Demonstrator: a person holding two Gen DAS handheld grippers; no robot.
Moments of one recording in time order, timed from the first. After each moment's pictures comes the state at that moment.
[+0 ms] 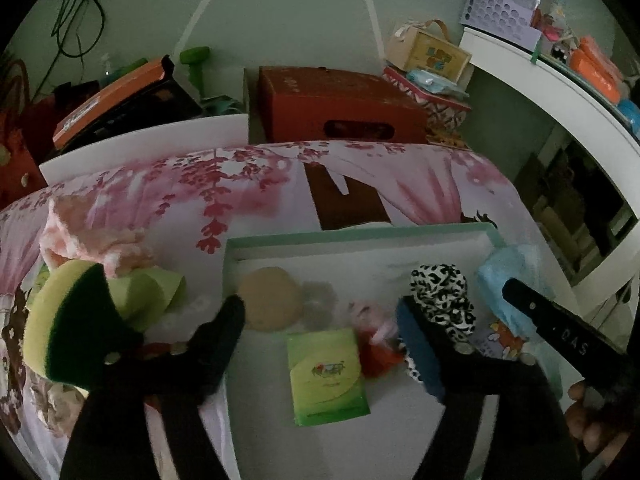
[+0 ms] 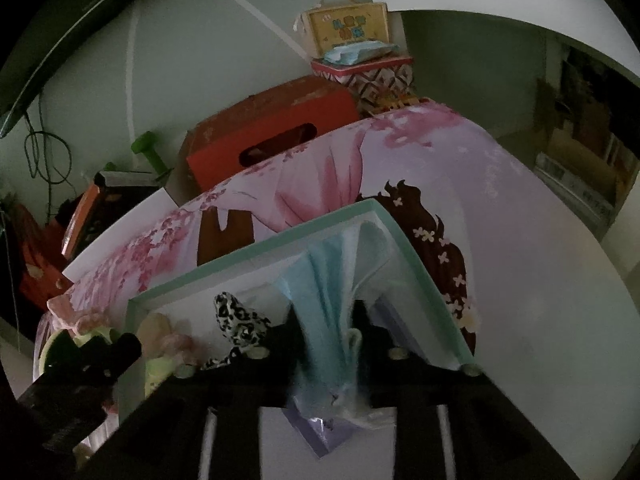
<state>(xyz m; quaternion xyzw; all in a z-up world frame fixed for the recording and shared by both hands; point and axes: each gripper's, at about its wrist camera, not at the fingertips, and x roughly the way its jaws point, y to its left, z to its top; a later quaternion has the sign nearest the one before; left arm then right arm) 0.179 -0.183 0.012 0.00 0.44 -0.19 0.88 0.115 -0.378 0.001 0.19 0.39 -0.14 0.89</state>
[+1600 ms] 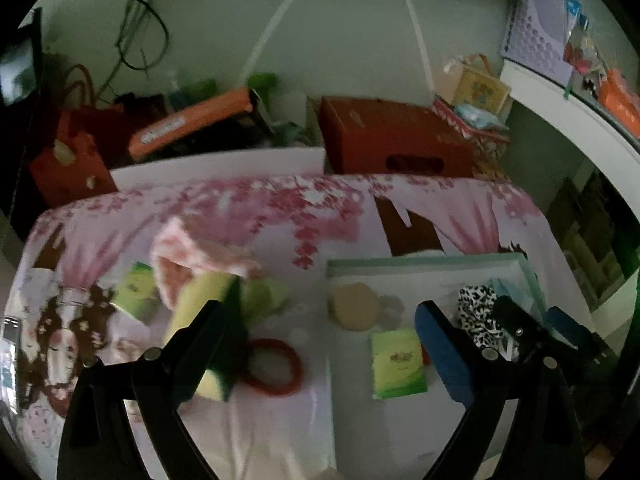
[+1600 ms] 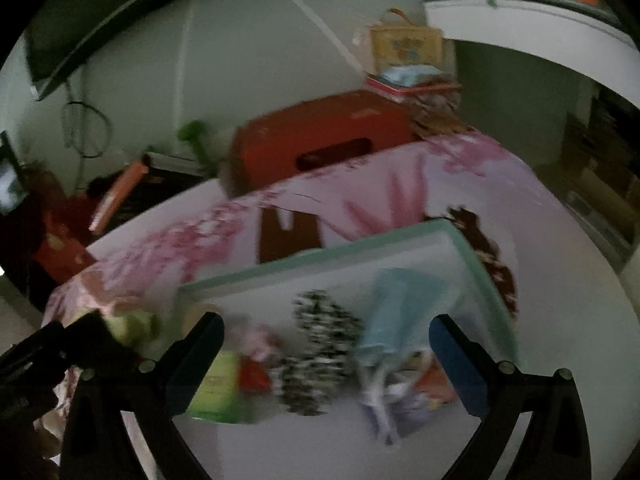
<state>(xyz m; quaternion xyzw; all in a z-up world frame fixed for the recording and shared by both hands) 0.164 -0.126 0.055 0.00 0.42 -0.11 0.90 0.122 -0.318 0.023 0.14 0.36 -0.08 0.92</state>
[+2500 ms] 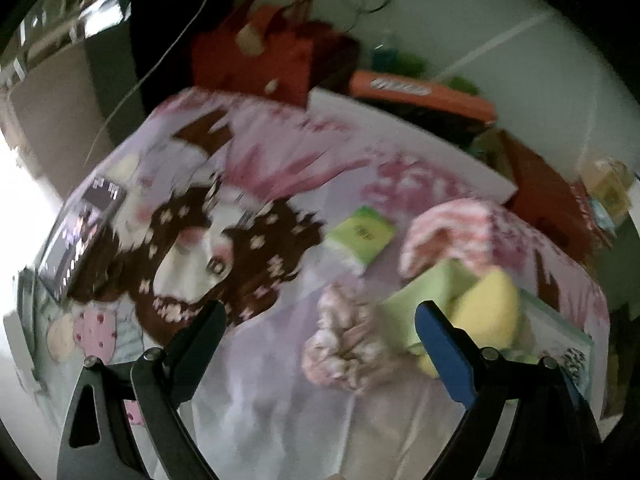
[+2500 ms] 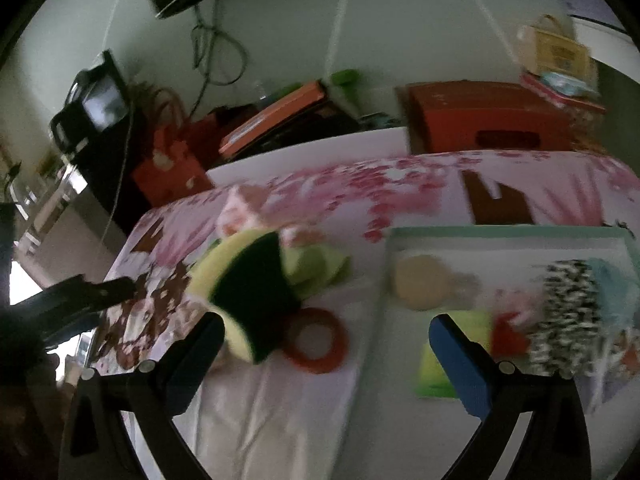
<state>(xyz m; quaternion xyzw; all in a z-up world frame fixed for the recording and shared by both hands) 0.146 0.067 0.041 -0.15 0.45 0.09 0.87 0.136 -0.164 0.006 0.09 0.39 0.12 0.91</state>
